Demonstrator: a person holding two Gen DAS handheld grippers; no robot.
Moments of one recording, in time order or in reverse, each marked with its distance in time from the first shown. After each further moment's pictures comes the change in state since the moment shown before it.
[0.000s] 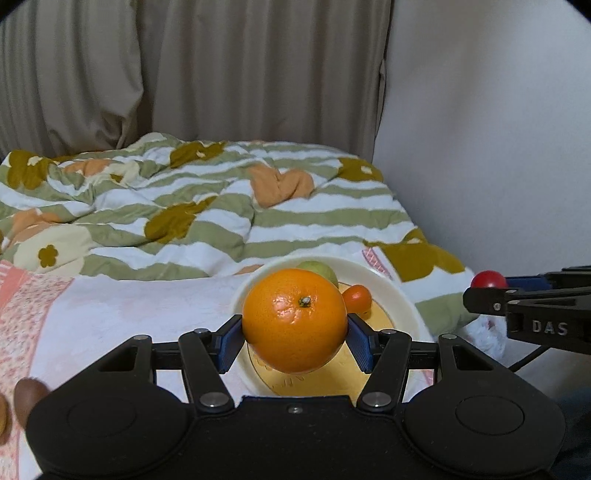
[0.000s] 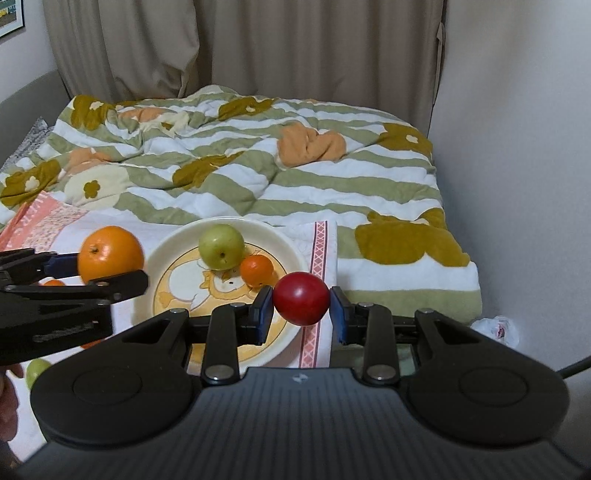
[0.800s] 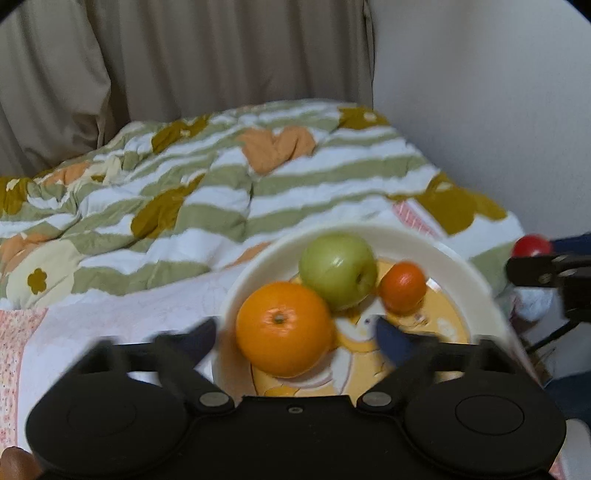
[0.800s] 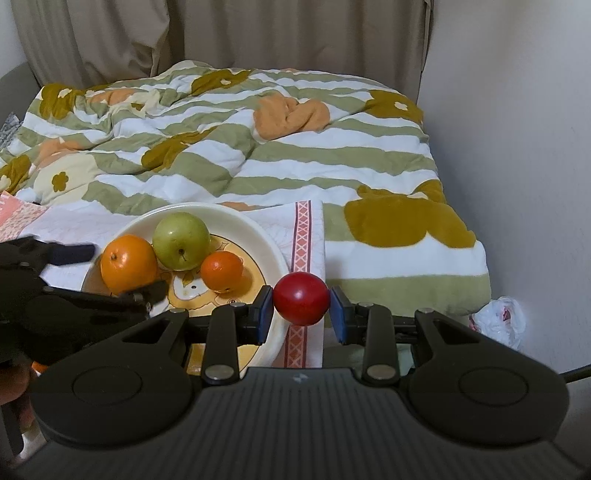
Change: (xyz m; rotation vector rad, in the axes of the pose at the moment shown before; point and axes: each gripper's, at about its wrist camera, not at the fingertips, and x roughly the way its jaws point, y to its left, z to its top) left arm 0.089 -0.005 0.008 0.149 0.094 0.052; right arm 0.063 -0.009 0.008 0.048 0.086 -0.047
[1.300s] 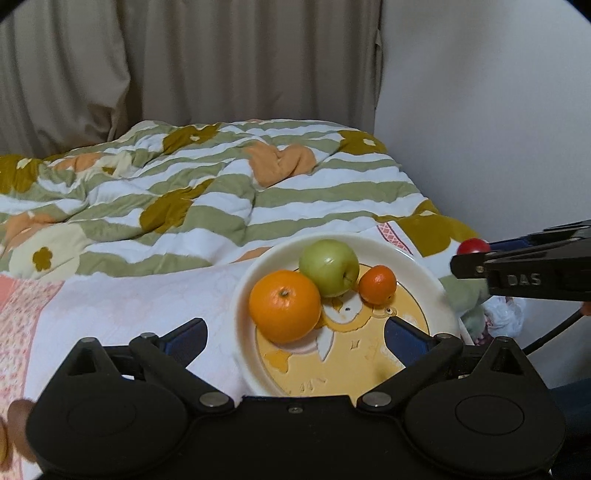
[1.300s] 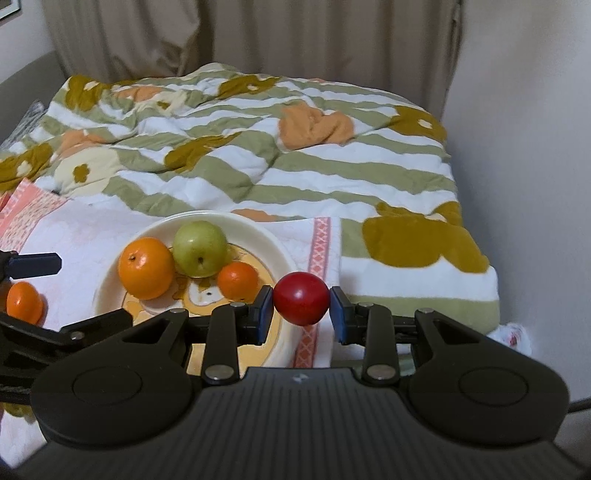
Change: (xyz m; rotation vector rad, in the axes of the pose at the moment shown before) left arm -0.055 0.012 -0.013 -0.100 -0.027 -0.036; right arm -0.002 0.005 0.008 -0.090 -0.024 0.073
